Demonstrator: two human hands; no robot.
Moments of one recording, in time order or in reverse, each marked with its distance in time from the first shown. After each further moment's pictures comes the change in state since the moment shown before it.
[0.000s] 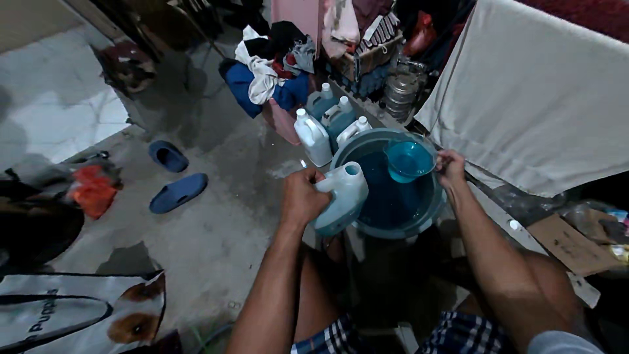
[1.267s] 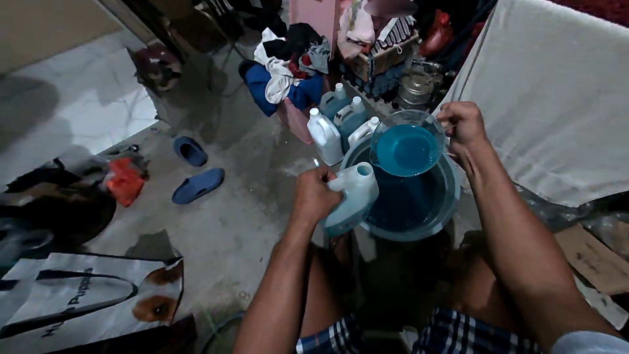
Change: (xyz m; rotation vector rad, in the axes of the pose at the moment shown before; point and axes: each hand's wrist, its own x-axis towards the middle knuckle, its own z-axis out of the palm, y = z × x) left_hand 0.000 0.003 0.002 0.035 0.000 0.008; right_hand 0.004 -0.110 0.109 -0.274 -0.403 -0.206
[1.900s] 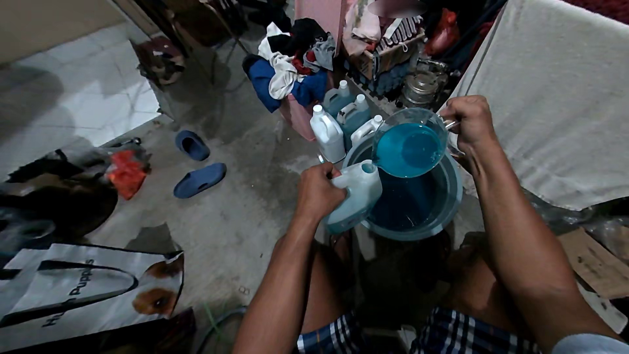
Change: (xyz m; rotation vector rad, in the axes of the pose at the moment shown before) left_hand 0.000 0.001 0.002 0.009 0.020 0.003; right_hand -0.006 -0.019 0.014 -0.074 -0.006 -0.052
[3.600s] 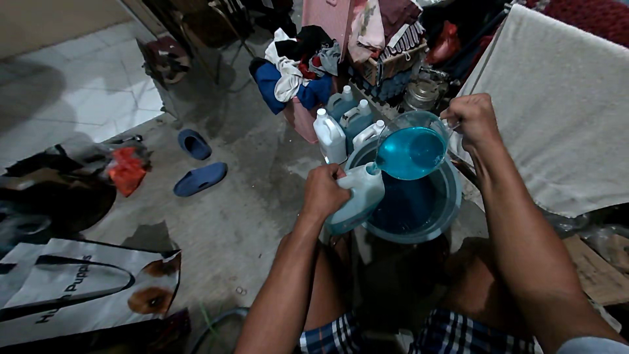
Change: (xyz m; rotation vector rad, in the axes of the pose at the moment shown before) left_hand 0.001 0.000 -0.002 -0.017 0.000 0.021; right_hand 0.002 -0.026 0.010 -0.164 -0.024 -0.051
